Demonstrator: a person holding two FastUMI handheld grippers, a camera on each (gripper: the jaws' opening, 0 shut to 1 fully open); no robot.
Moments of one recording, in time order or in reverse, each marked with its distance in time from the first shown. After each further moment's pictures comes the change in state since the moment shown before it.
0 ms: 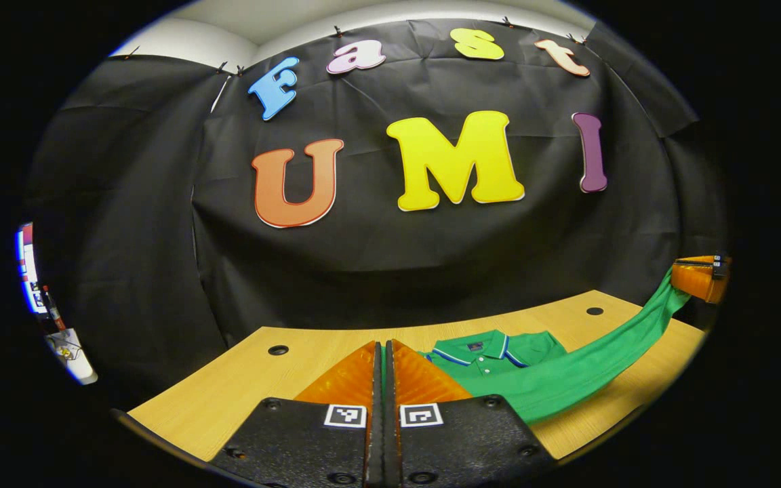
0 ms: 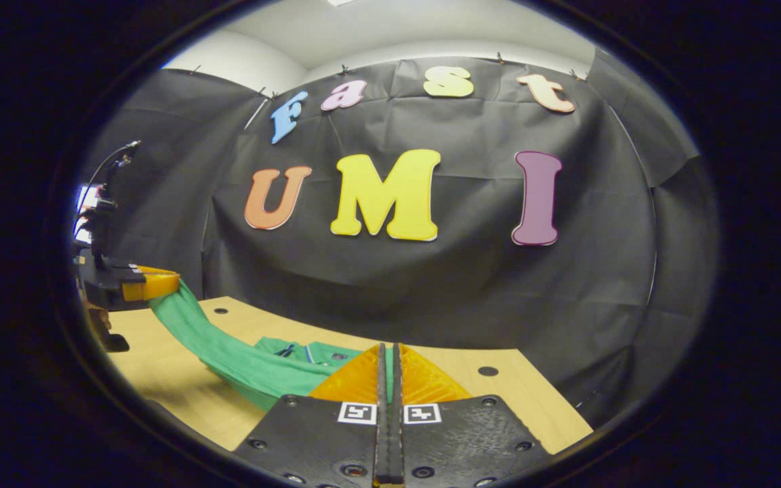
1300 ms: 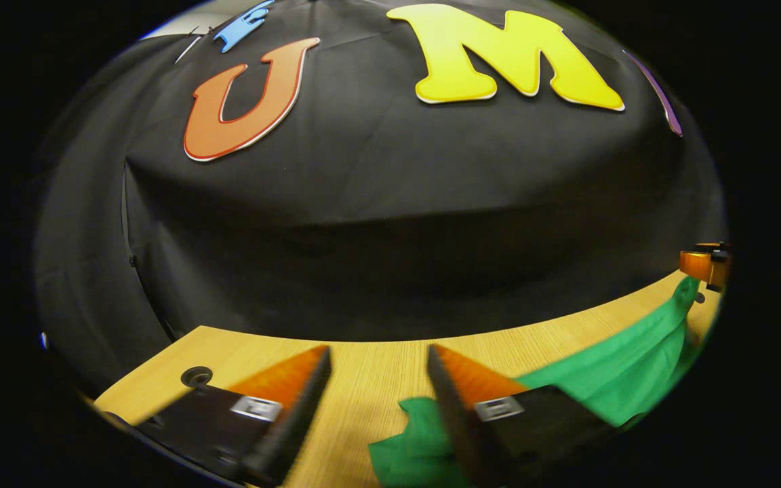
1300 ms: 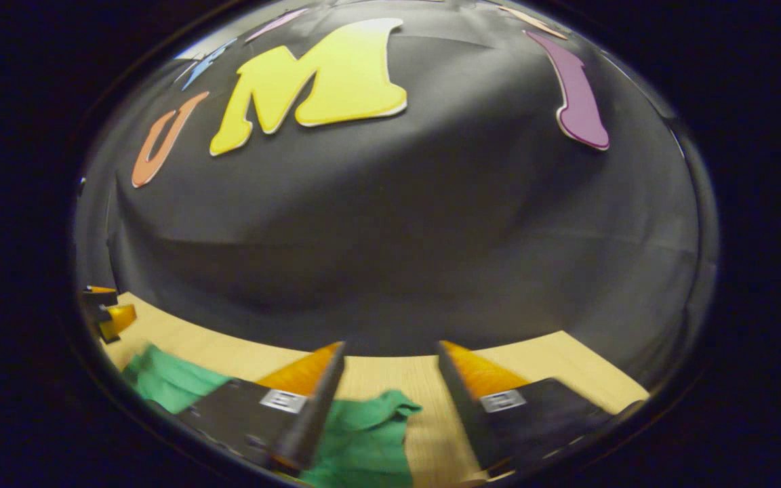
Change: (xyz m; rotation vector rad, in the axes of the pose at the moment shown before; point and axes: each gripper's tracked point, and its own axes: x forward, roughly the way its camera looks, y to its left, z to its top) left arm 0.273 0.011 -0.099 0.031 0.191 0.024; right arm 0.327 -0.054 -0.114 0.165 0.228 -0.163
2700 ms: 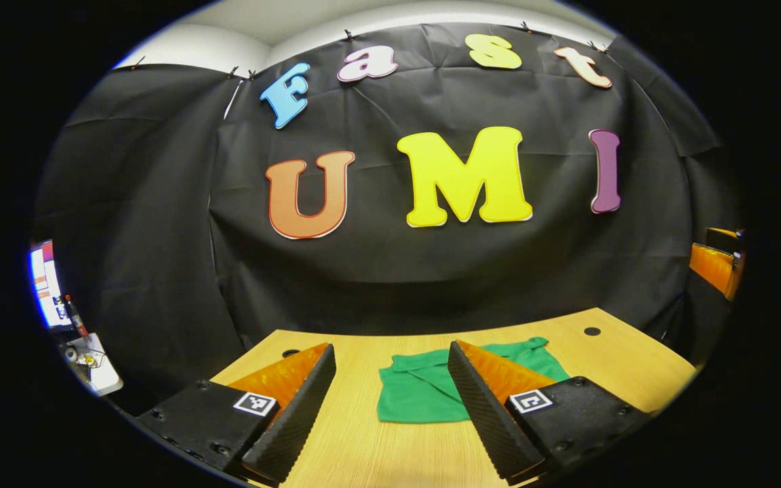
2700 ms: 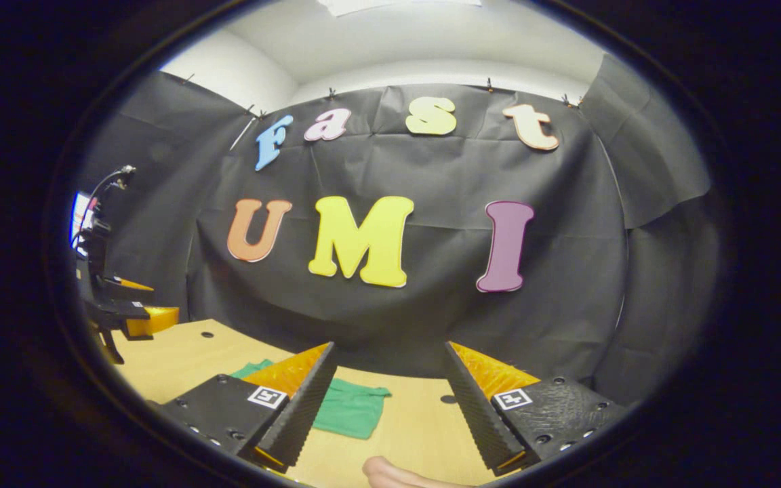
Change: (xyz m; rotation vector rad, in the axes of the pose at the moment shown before) left arm -0.399 -0.016 0.081 -0.067 -0.113 0.001; right arm -0.466 -0.041 0.112 -0.154 -0.270 0.127
